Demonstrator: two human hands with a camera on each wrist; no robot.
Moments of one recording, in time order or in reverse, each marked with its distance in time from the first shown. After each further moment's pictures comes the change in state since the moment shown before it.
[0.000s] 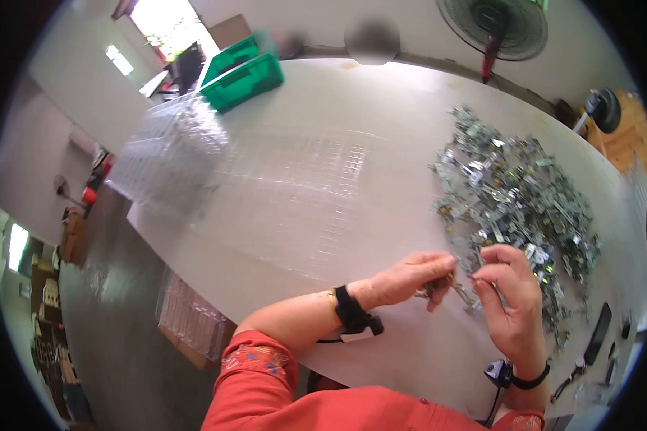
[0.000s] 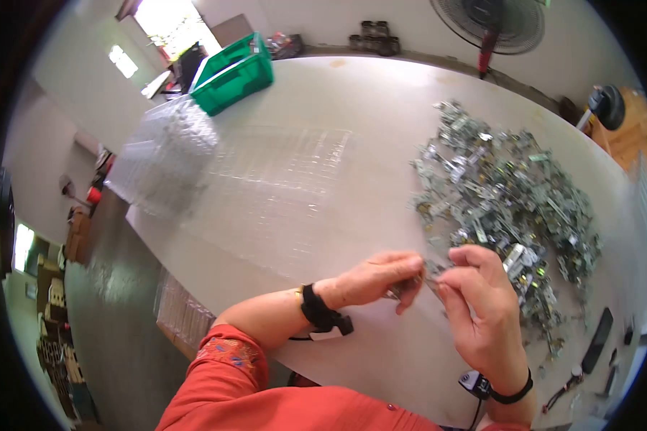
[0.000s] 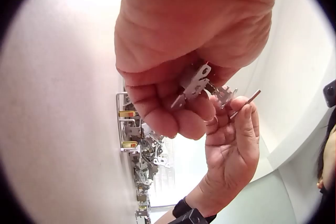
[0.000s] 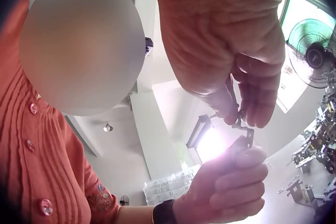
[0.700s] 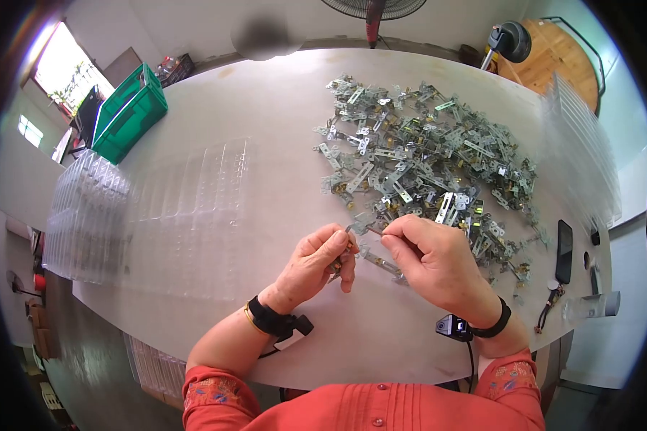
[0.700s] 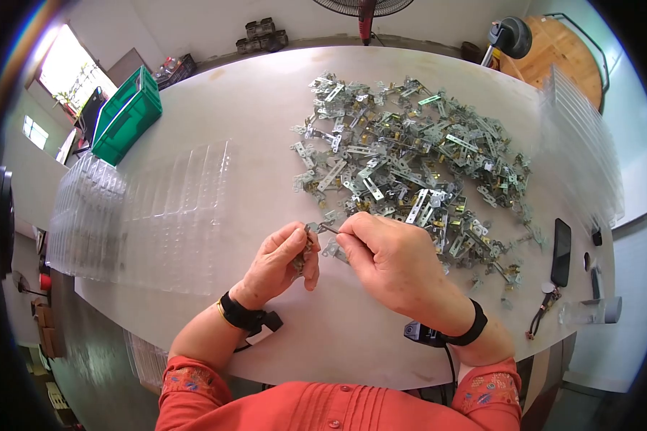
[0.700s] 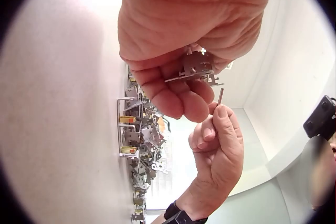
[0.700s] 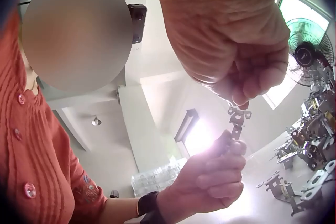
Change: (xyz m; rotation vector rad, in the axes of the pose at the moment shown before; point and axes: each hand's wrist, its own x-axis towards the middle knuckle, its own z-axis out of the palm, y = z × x) left_hand 0.000 0.004 -0.002 -0.075 0.078 0.093; right_hand -0.007 0.018 -0.003 0.022 -0.076 0.331
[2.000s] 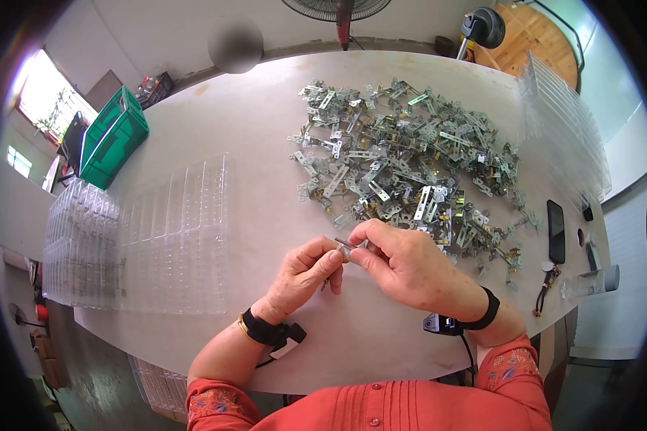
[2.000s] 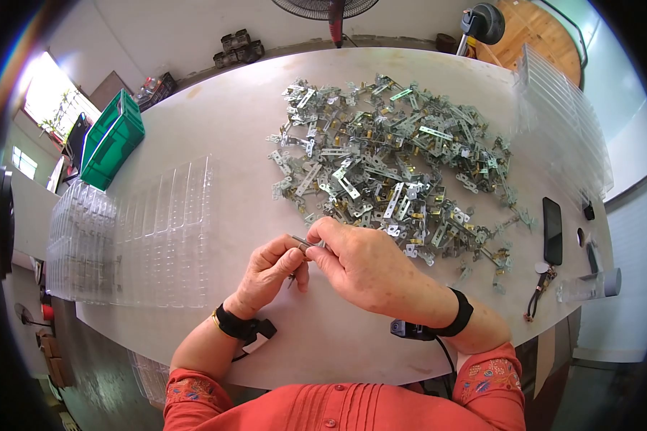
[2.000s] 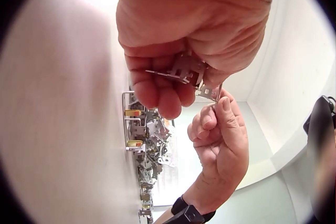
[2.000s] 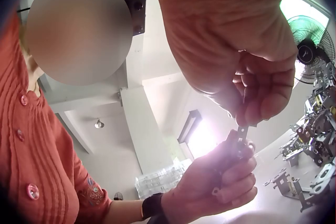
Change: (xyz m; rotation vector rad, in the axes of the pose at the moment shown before) left_hand -0.002 -0.005 0.001 0.433 0.002 0.052; right_hand -0.005 0.005 0.004 0.100 -0.141 0.020
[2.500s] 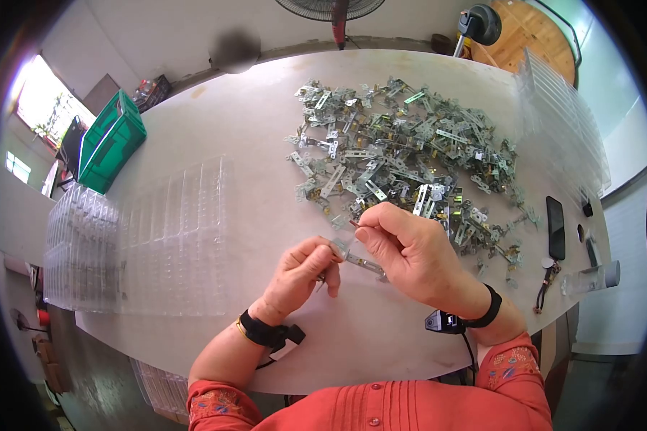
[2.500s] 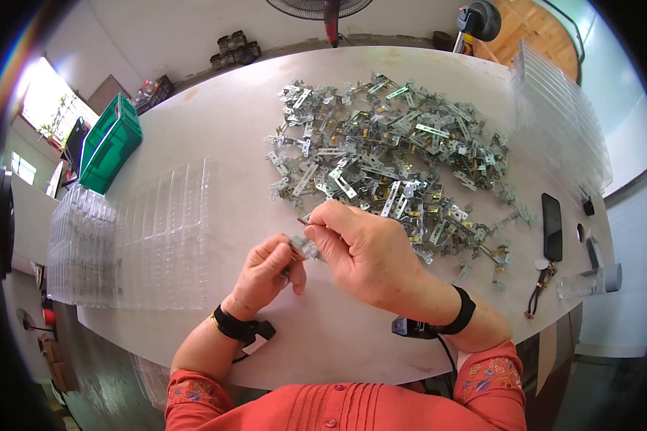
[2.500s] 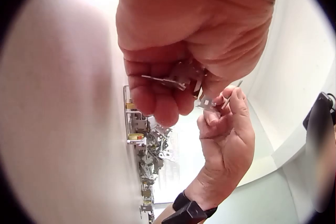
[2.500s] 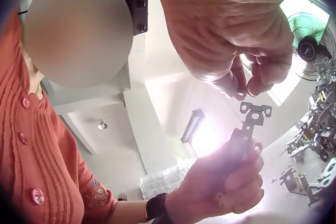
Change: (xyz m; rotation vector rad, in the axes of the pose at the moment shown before) left_hand 0.001 -0.005 -0.002 -0.217 -0.037 -0.033; right_hand 0.002 -0.007 -0.005 0.043 0.212 -0.027
